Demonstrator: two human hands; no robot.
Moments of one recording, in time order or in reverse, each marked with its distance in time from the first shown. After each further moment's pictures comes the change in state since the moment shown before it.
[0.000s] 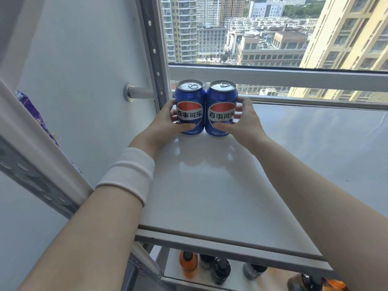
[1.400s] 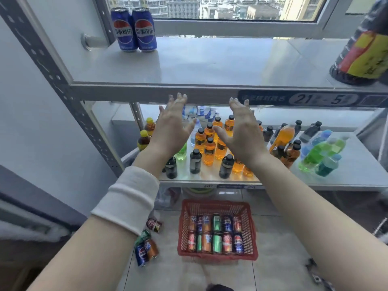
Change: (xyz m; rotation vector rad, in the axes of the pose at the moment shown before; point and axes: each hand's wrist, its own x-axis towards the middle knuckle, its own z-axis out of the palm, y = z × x) left_hand -0.371 0.055 0.229 0.627 0.026 0.218; right_hand -0.408 0.033 -0.173 -0.681 0.091 -0.149
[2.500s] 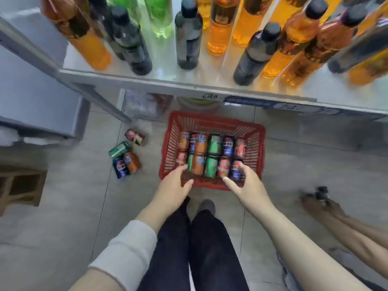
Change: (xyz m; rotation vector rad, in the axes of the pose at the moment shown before) left_hand -0.196 -0.200 0.371 -0.214 -0.709 -0.739; right_hand -0.214 0.262 0.287 0.142 -0.831 0.753
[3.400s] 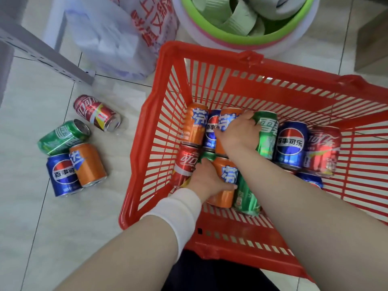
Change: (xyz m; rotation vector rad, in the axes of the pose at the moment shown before) left_hand 0.372 -0.195 0.208 -0.033 -0.207 -0.258; right_hand 0.426 0.066 0.250 -0.426 0.248 0.122
